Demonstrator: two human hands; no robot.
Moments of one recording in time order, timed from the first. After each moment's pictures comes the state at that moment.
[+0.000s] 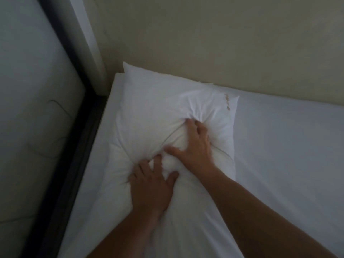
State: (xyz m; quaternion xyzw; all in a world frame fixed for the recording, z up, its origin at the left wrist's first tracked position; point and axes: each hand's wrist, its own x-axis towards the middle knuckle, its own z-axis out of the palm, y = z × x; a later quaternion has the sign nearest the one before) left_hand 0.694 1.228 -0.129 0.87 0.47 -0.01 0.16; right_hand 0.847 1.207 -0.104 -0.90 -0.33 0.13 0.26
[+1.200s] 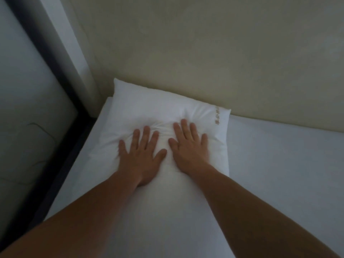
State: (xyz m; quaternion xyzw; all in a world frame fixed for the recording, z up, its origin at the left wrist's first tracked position) left_hand 0.803 1.333 -0.131 0.90 0.39 -0.06 0.18; right_hand 0.948 1.251 -0.120 -0.88 -0.46 0.11 0.09
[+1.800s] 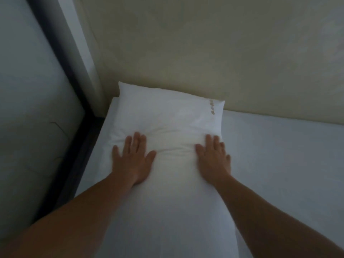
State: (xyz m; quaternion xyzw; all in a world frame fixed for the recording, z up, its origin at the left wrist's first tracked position) left_hand 0.738 1.330 -0.108 0.89 0.40 -0.12 0.19; right_hand 0.915 1.167 -0.079 -0.95 -0.24 0.16 0.14
